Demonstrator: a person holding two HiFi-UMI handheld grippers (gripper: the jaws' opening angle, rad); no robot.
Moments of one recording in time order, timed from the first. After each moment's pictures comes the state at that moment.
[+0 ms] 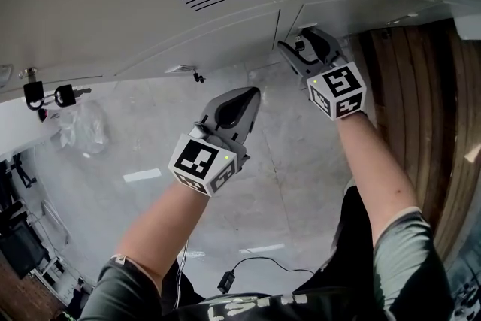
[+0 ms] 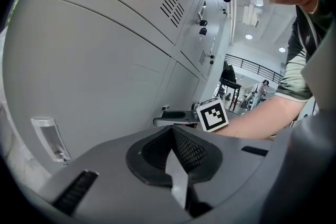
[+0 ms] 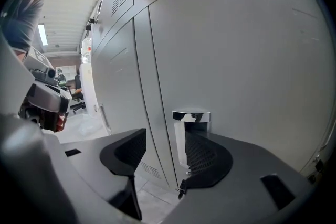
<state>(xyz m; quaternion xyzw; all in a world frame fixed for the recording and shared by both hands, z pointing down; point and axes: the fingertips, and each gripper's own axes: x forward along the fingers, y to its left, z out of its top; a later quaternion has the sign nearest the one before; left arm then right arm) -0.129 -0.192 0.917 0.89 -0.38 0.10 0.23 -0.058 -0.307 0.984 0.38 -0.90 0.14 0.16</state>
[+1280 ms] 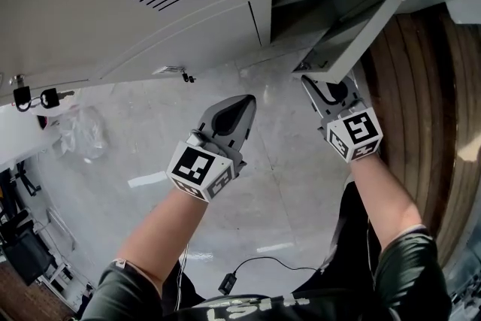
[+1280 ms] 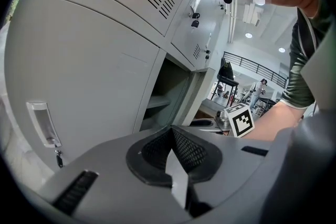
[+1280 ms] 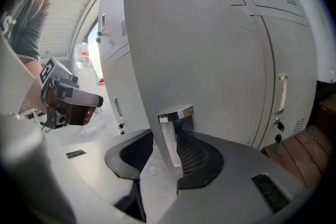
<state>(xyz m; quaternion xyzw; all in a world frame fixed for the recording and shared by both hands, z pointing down) -0.107 -0.167 0.926 0.89 -0.36 0.11 0.24 0.018 -0.208 0.986 0.42 -0.88 0.18 0.16</state>
